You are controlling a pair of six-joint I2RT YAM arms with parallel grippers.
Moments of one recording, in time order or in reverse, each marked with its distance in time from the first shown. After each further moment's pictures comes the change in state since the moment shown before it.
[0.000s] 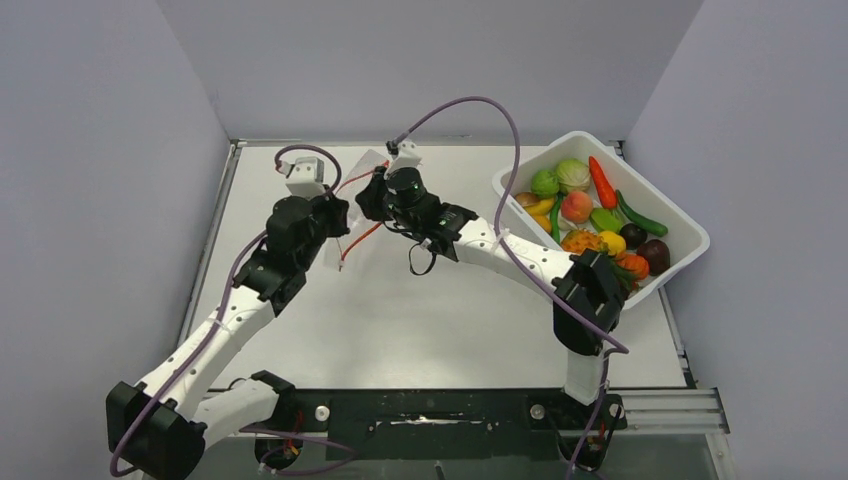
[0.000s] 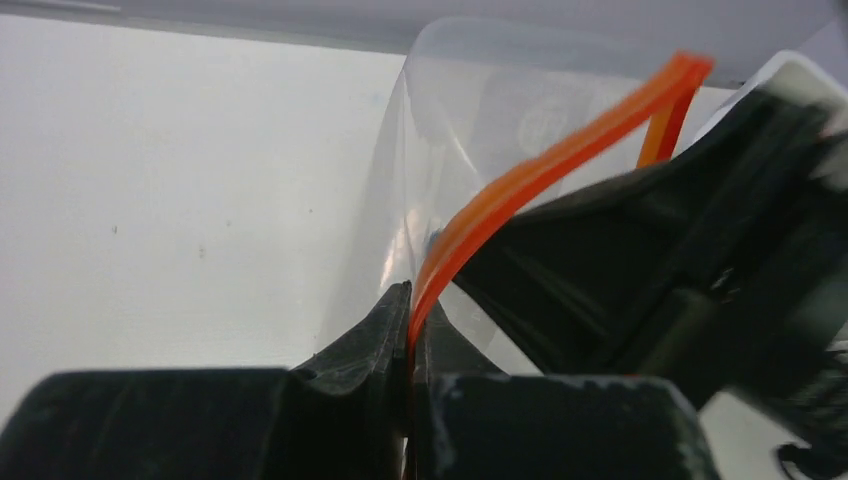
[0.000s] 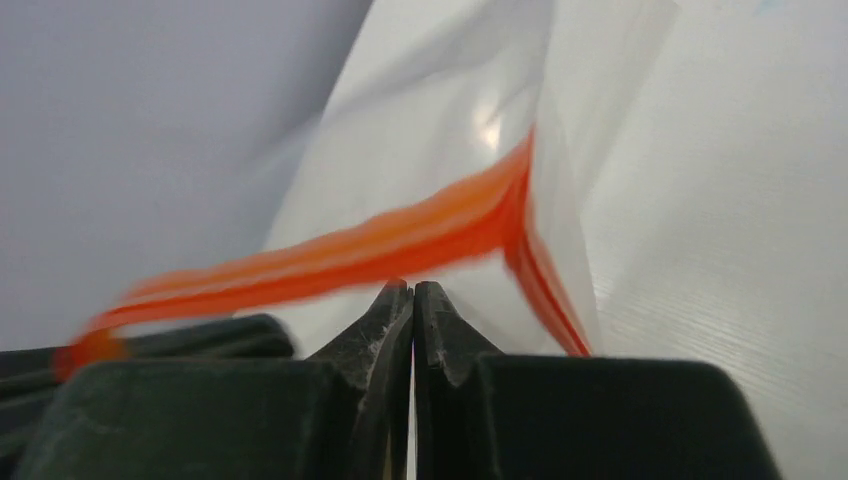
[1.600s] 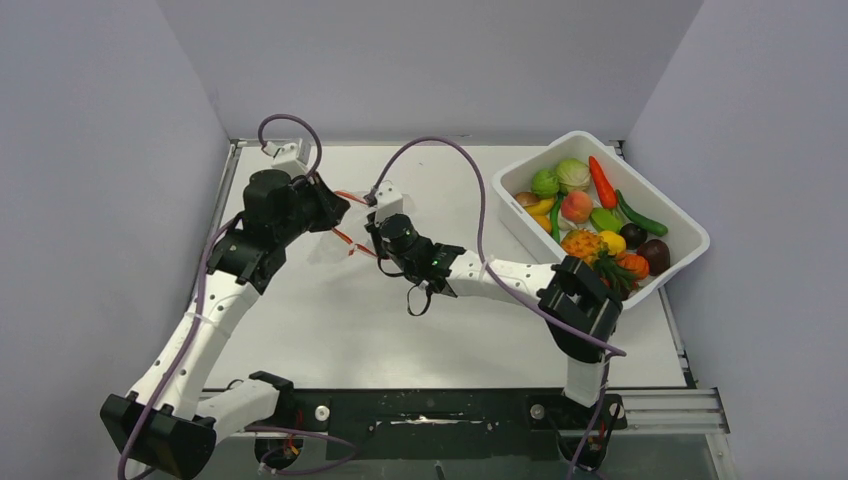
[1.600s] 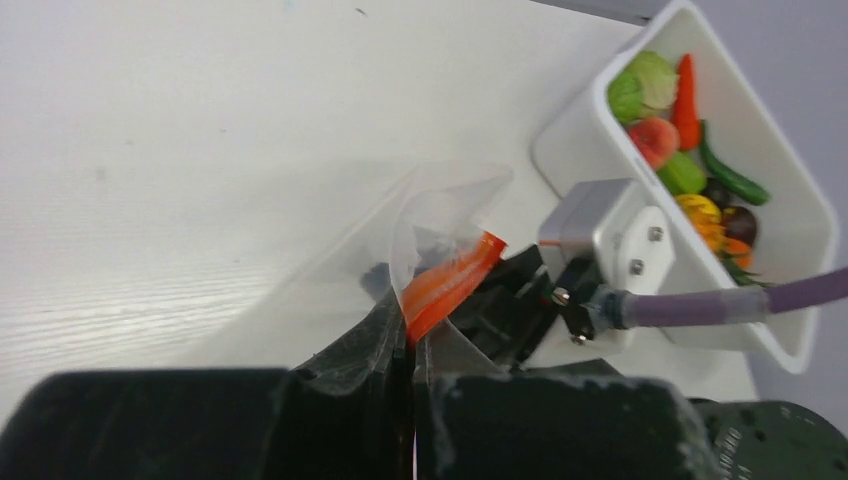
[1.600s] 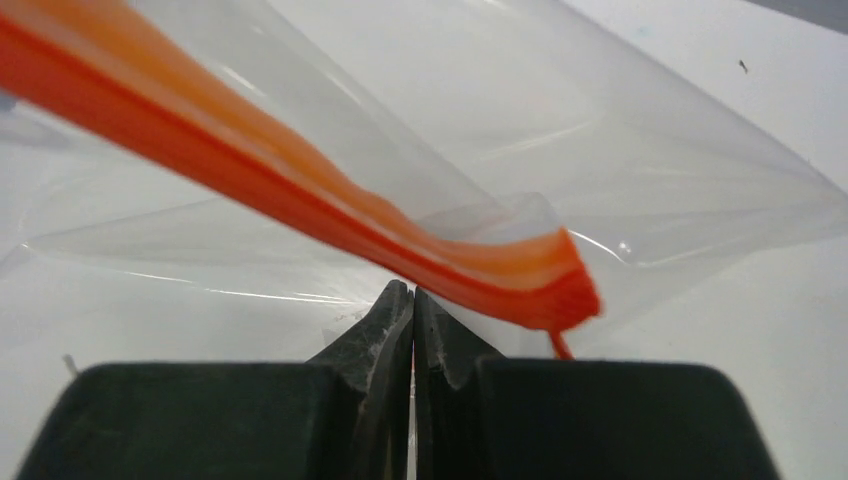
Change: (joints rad) left arm 0.127 0.010 0.263 -0.359 0.363 -0.204; right arm 0.104 -0.005 -0.314 0.259 0.217 -0.458
